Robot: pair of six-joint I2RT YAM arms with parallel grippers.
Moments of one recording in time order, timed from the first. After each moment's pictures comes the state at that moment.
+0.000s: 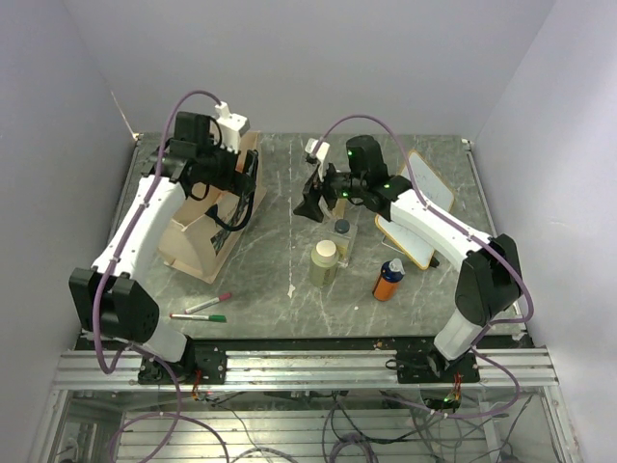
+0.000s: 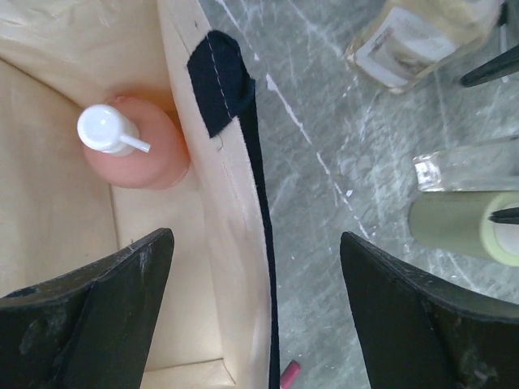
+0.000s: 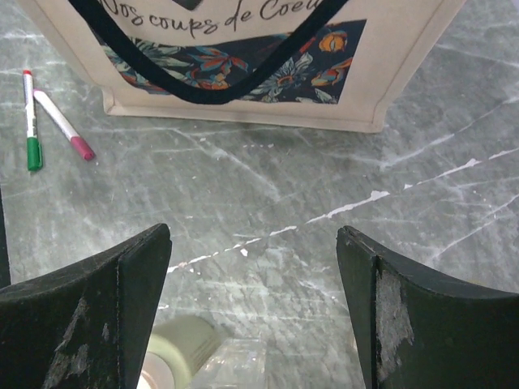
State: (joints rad) left arm -0.22 1.49 1.52 -0.72 0.31 0.15; right arm 0.57 1.68 1.39 -0.19 -0.64 -0.31
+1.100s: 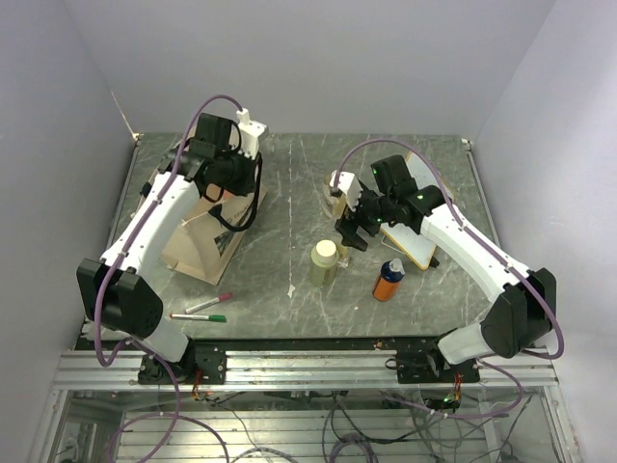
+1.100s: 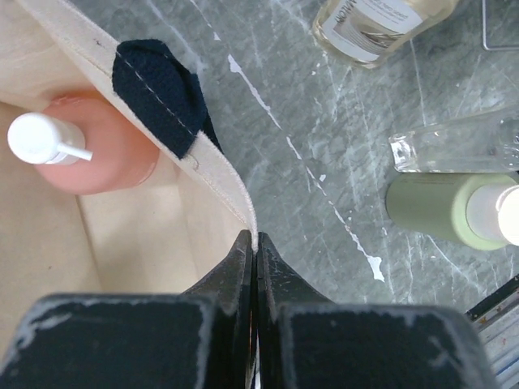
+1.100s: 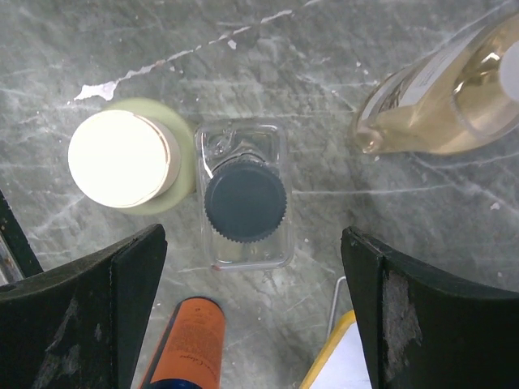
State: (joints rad) left arm -0.33 1.55 1.56 -0.79 0.26 0.13; right arm 0.50 1.45 1.27 -0.71 -0.41 -0.59
